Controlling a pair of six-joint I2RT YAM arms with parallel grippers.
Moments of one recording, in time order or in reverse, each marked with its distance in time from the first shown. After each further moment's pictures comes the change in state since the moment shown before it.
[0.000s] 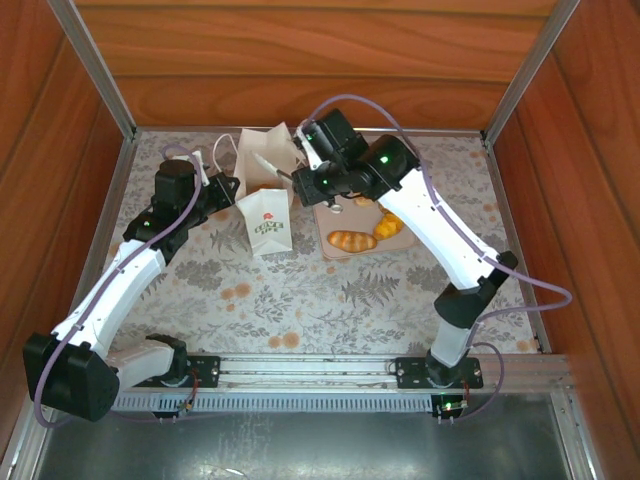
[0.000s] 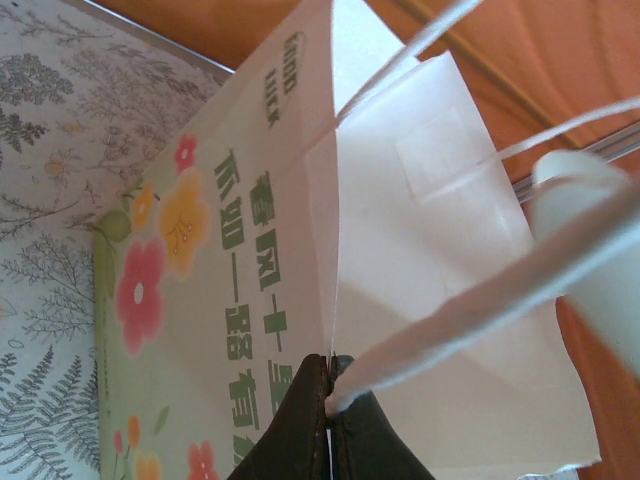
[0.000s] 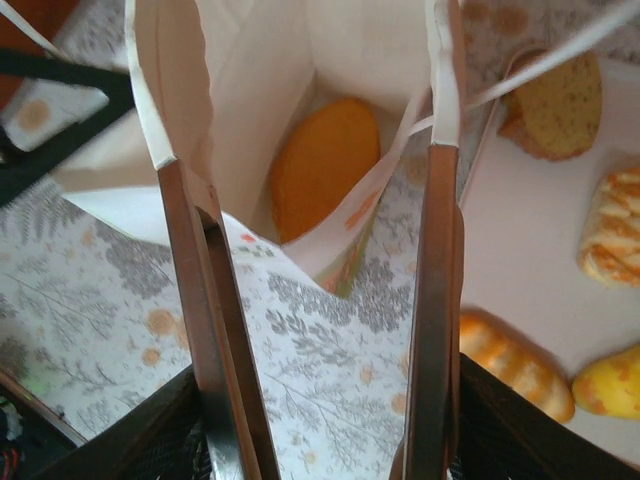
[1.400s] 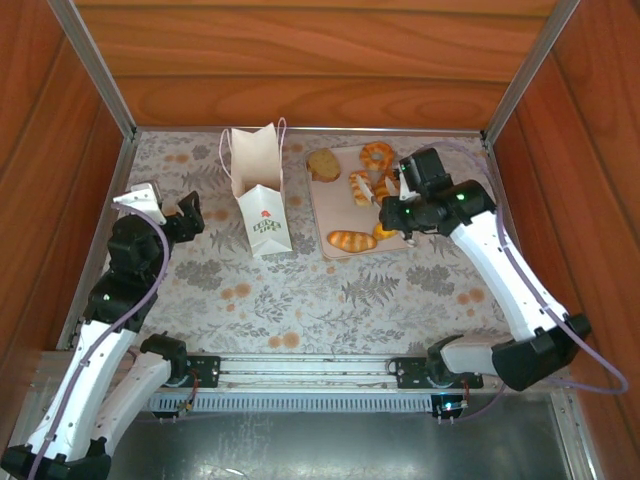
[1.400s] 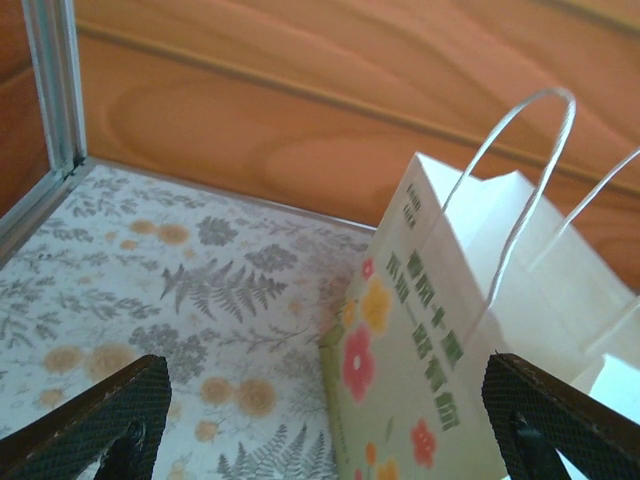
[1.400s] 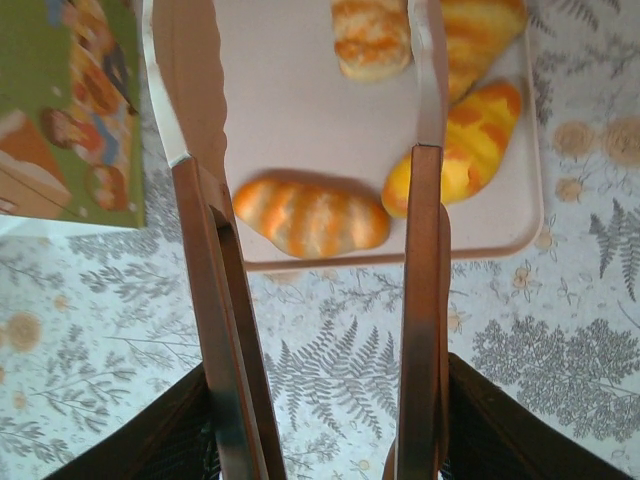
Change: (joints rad) left arm 0.020 -0.512 -0.204 -0.104 -0.420 0.307; right arm -0.387 -0.460 -0.764 0.119 -0.048 0.086
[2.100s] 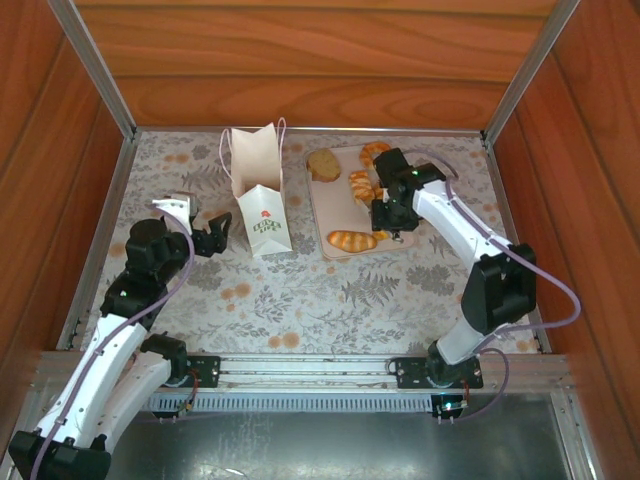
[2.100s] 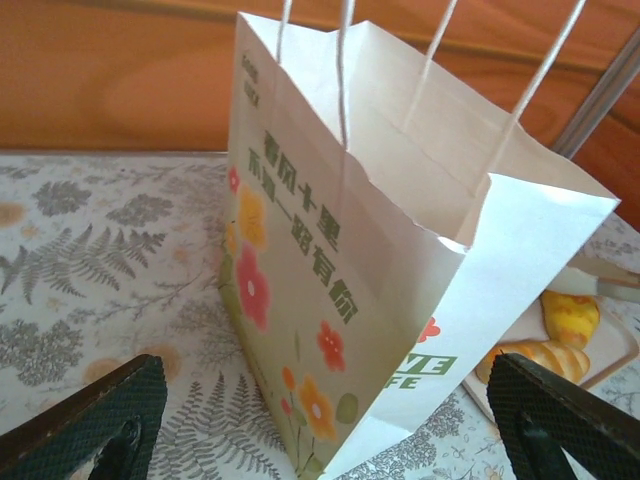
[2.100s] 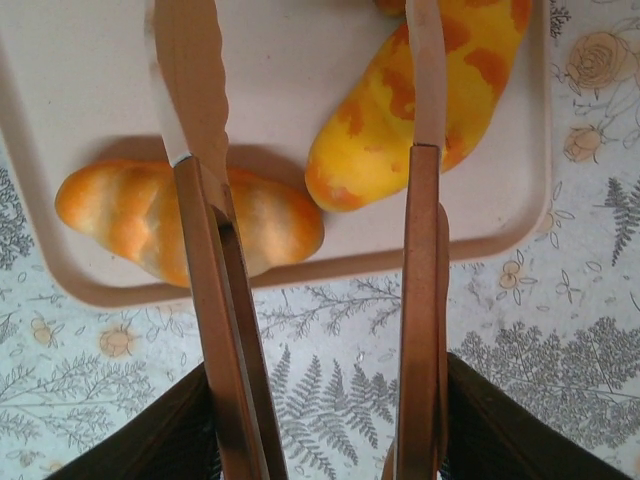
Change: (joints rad) left arm 0.000 0.024 -0.144 0.138 0.356 0.167; right arm -0.045 0.343 0.009 0.051 0.056 -0.008
